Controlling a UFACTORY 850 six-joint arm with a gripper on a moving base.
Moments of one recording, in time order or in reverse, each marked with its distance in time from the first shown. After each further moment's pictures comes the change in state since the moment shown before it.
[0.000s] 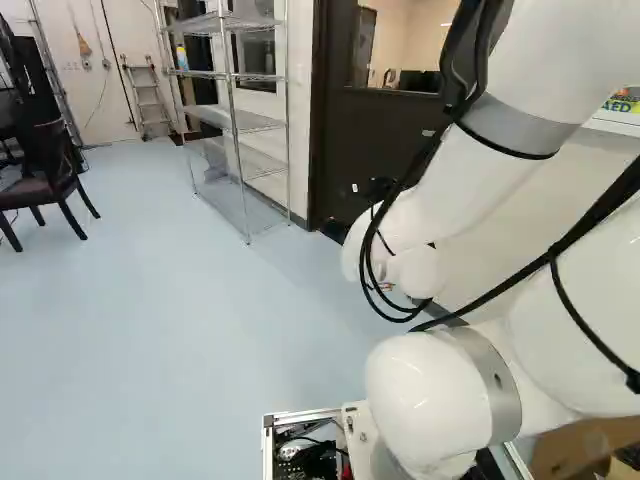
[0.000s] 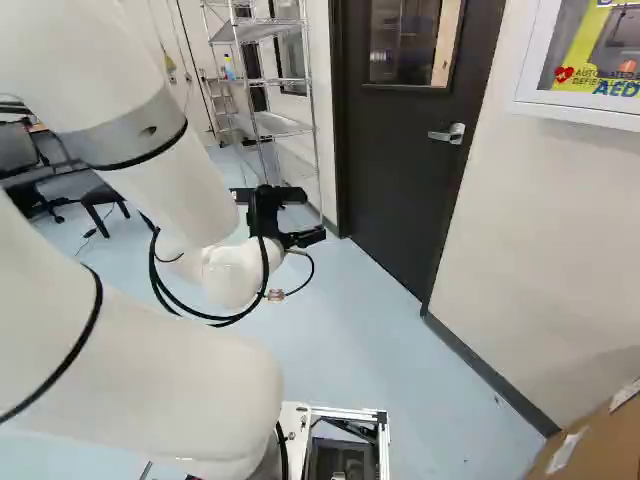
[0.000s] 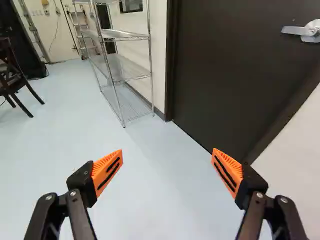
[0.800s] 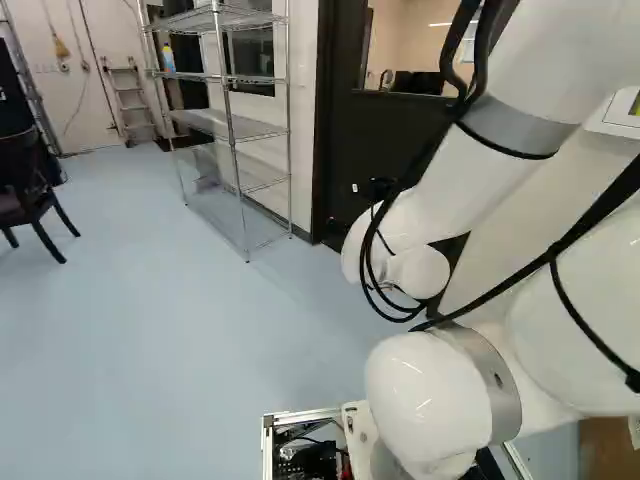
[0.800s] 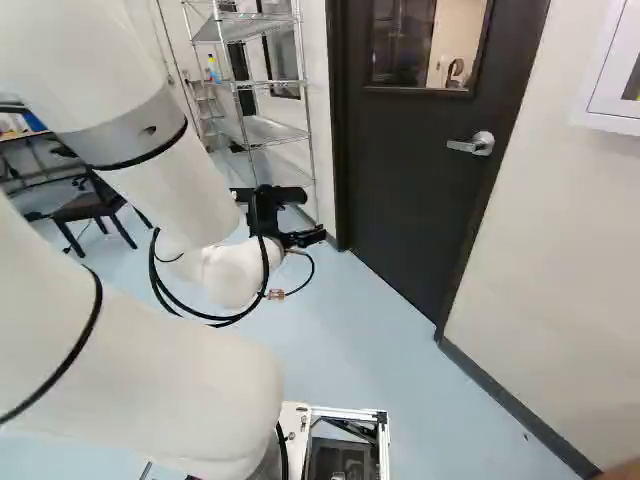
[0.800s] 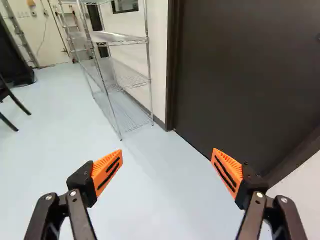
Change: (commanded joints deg) arm 0.0 0.0 0.0 0.0 0.0 0.0
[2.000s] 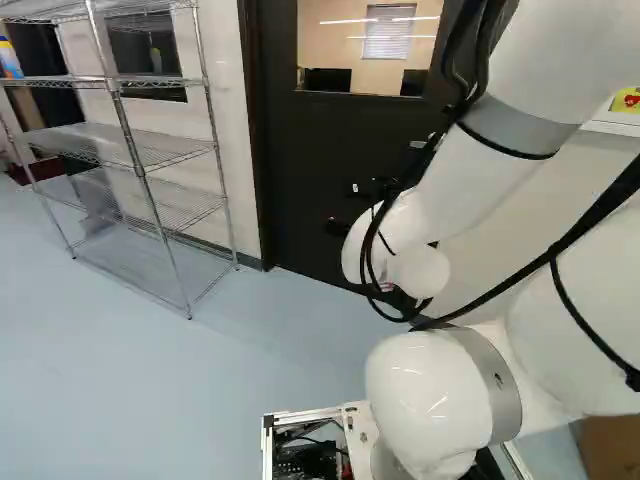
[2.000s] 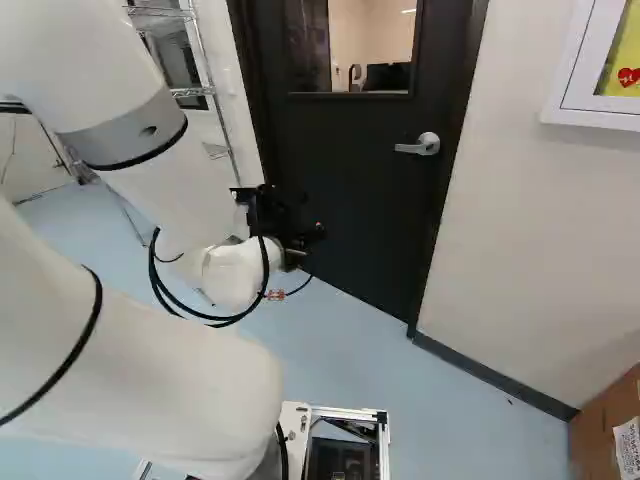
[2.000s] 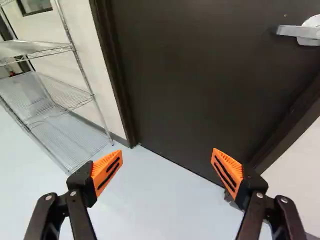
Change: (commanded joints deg) arm 0.0 0.0 0.0 0.0 0.0 0.0
